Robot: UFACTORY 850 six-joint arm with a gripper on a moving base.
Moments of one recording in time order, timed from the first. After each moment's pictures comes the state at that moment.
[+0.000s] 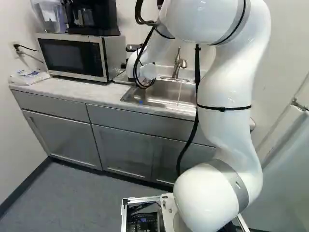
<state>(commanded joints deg) 16.2 -21.7 -63.9 0.0 40.8 0.6</state>
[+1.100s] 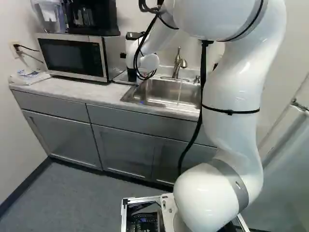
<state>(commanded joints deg) 16.2 -18.1 -66.5 0.0 38.5 0.6</state>
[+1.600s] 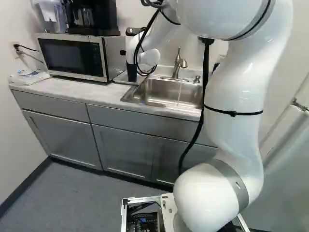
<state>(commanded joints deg) 15.9 -16.5 -67.7 0.0 34.7 0.6</state>
